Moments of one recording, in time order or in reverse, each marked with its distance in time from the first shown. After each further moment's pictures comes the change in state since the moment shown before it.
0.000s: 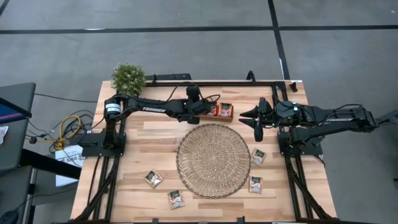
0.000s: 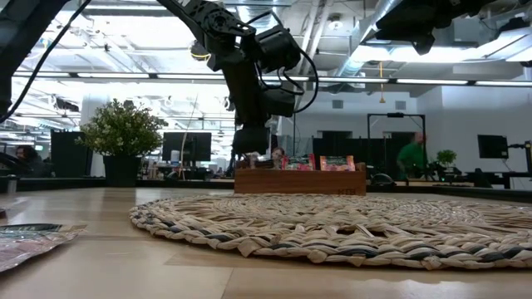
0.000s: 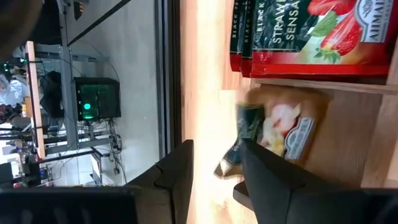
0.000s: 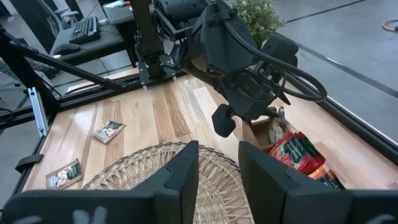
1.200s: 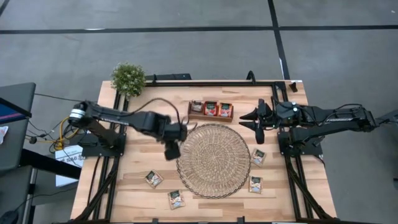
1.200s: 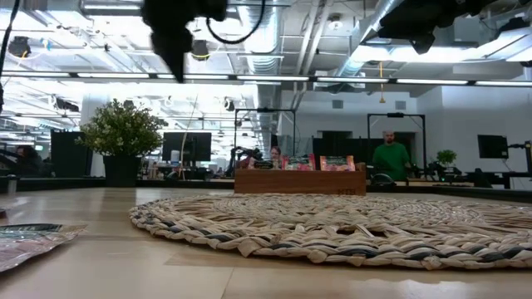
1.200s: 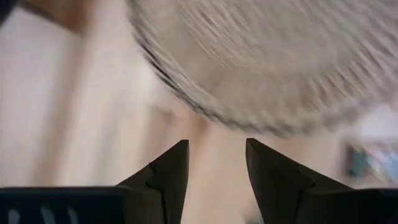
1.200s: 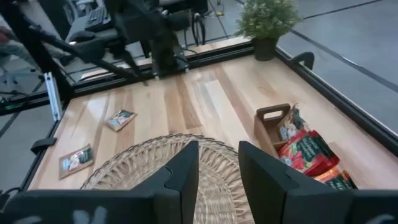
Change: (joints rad) left arm -0.361 -0.401 0.003 -0.717 0.605 -0.971; right arm 0.012 0.000 0.000 -0.016 -0.052 -0.034
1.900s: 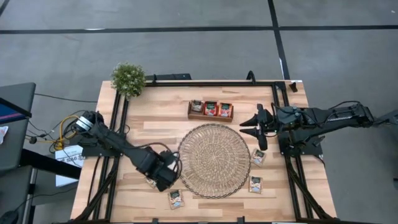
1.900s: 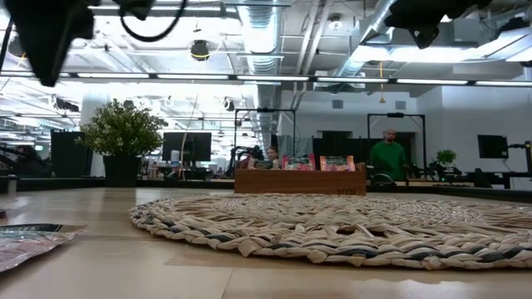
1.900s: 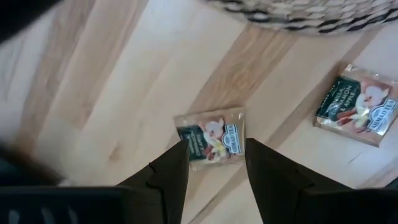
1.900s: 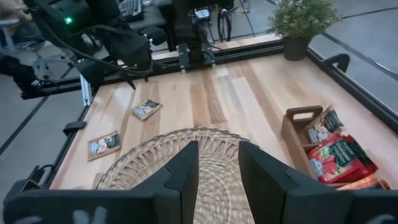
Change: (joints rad) left arm -0.381 0.140 -0.007 -0.172 0.058 -0.714; right arm 0.107 0.000 0.000 0.000 -0.002 -0.010
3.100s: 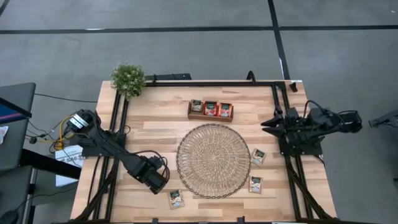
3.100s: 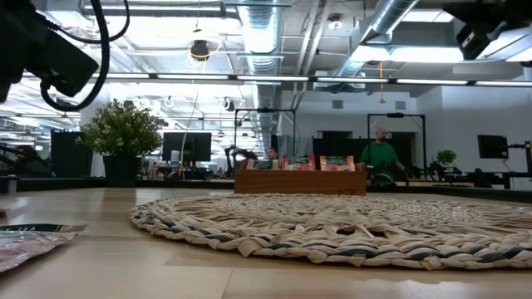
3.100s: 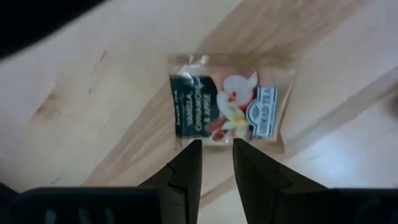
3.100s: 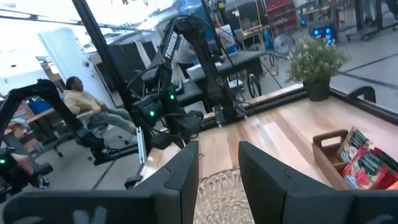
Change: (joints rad) left arm -0.086 -0.080 -0.402 0.362 0.143 -0.311; right arm 0.085 -0.612 -0.266 0.007 0.027 0.144
